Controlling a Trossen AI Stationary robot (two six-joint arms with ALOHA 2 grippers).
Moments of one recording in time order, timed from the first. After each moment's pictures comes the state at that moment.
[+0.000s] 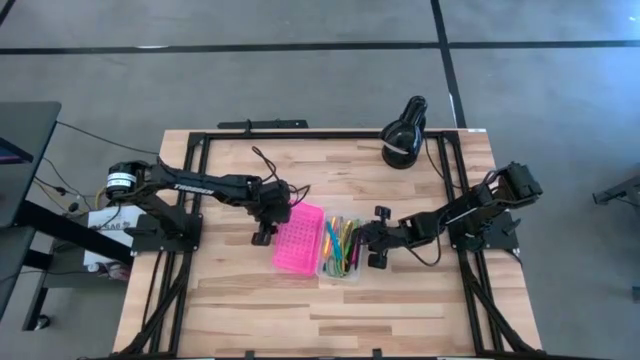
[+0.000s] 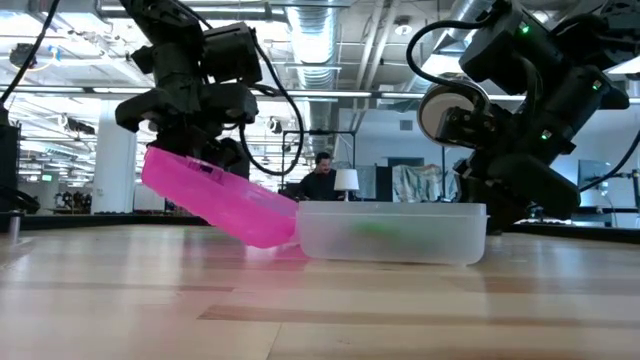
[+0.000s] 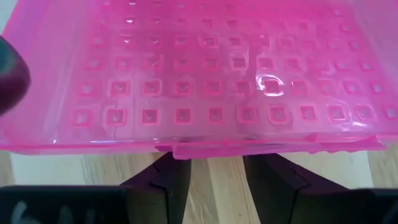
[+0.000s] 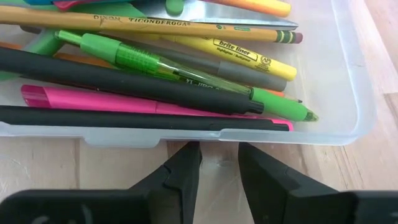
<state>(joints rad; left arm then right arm) 0.14 1.52 0.84 -0.48 0.24 0.26 0.25 1.63 0.57 0.05 0.32 0.20</state>
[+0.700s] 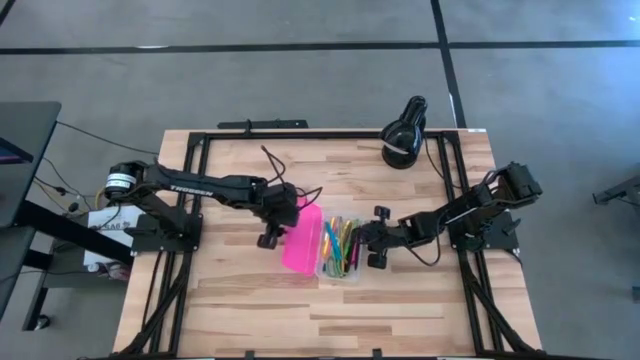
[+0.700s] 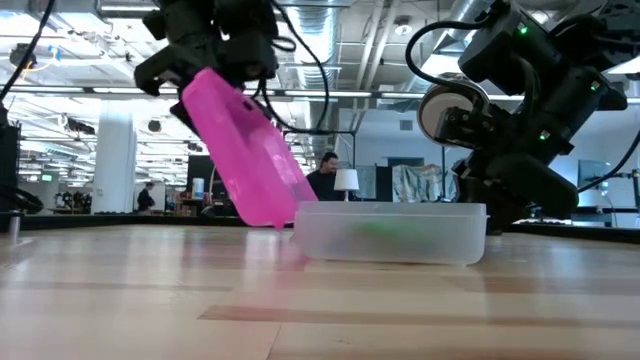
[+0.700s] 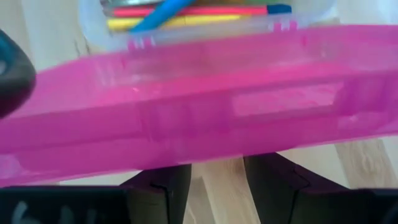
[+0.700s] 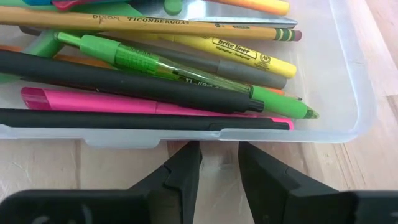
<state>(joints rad) 0.05 1.52 0.99 -0.57 0.16 0.30 0.25 1.63 0.57 0.05 0.31 0.20</state>
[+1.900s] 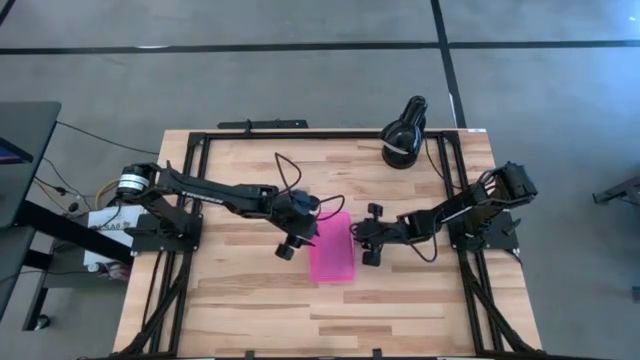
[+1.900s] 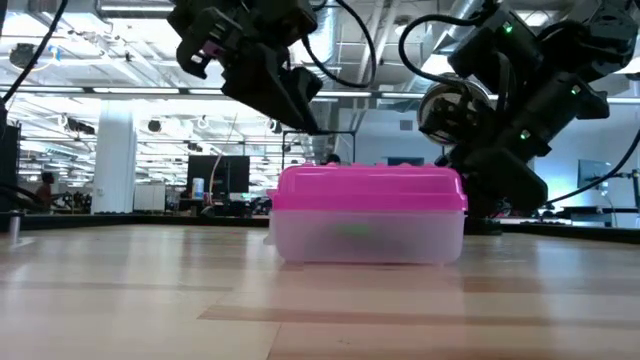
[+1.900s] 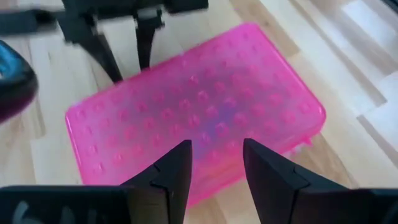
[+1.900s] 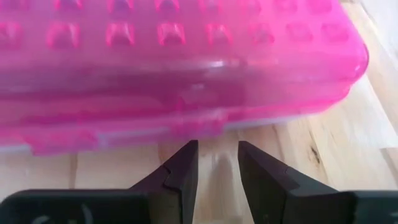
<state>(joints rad) -0.03 1.62 1.07 -0.27 0.22 0.37 0.20 1.64 0.56 0.23 0.30 0.10</state>
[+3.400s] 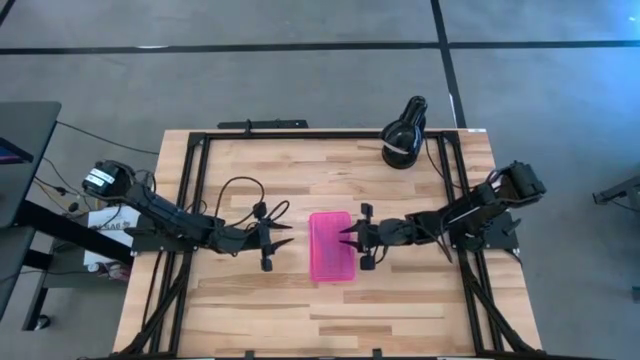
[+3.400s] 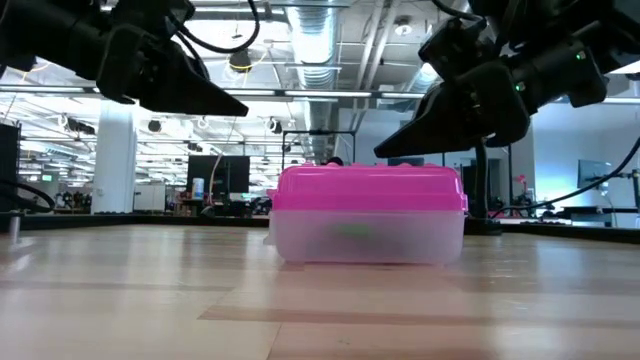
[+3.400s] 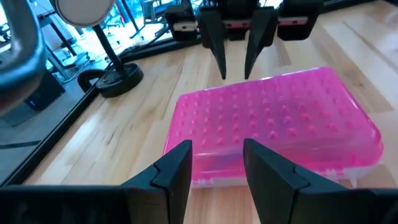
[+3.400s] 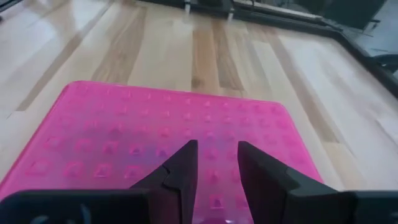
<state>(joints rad) -0.38 1.32 0.40 0.60 -0.59 0.10 0.25 1.58 0.54 0.59 0.29 -0.10</state>
